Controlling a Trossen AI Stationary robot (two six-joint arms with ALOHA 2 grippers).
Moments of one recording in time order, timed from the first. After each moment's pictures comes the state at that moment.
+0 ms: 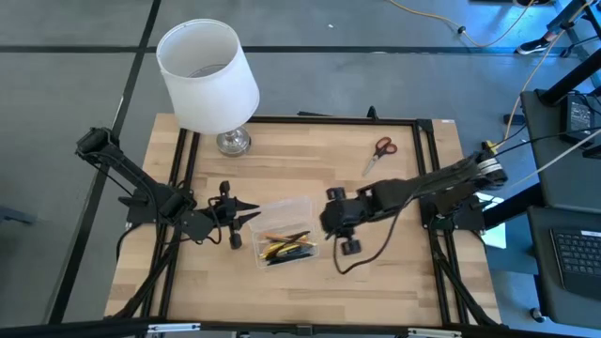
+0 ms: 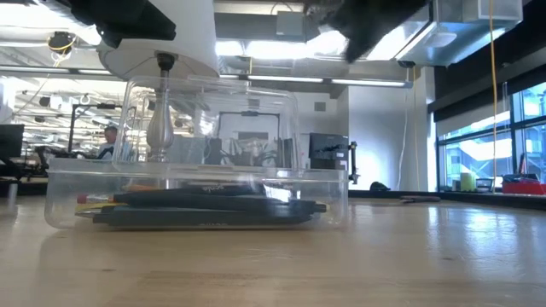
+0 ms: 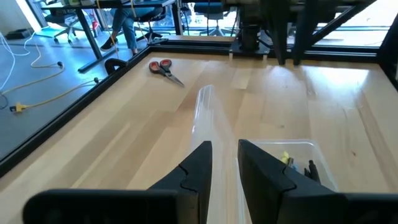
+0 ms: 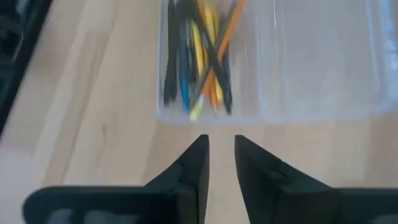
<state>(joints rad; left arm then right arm) -0.59 1.04 0.60 -0.06 -0.87 -0.35 0.28 1.64 1.39 -0.79 0.06 0.01</state>
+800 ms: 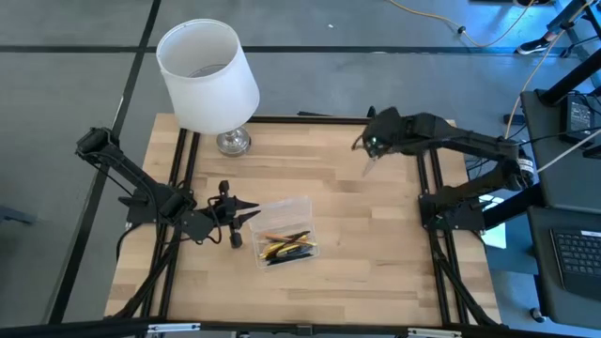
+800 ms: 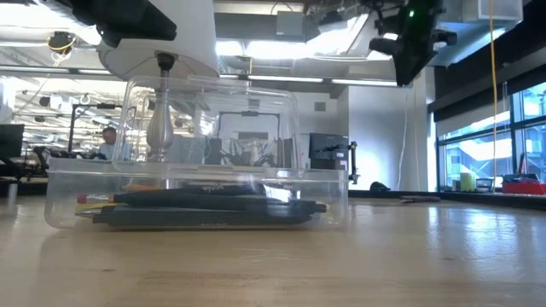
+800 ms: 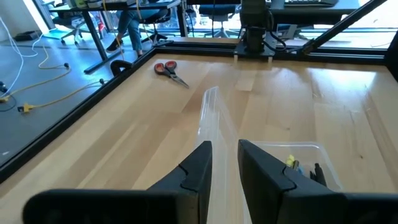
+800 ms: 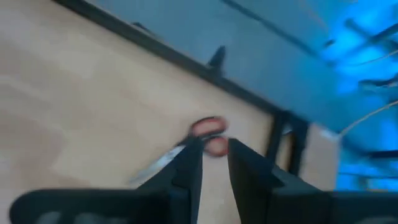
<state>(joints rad) -0.59 1.04 0.60 -0.06 -0.90 -0.35 -0.27 1.35 1.36 -1.33 0.67 0.74</state>
